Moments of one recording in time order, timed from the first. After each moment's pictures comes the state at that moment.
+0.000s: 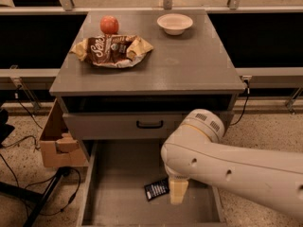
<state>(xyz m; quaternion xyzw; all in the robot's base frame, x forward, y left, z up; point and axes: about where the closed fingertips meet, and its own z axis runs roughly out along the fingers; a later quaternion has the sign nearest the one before) 0.437 -0.078 0.661 -0.69 0.71 -0.10 0.13</state>
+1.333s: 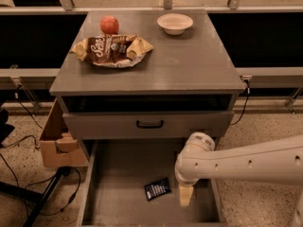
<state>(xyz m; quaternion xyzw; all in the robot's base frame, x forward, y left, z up) 0.489 -0.131 0.474 -0.69 0.71 -0.06 0.08</state>
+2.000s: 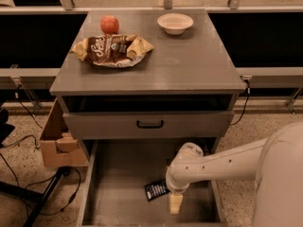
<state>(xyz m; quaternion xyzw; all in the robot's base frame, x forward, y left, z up) 0.483 -0.093 0.393 -0.72 0.69 0.01 0.08</state>
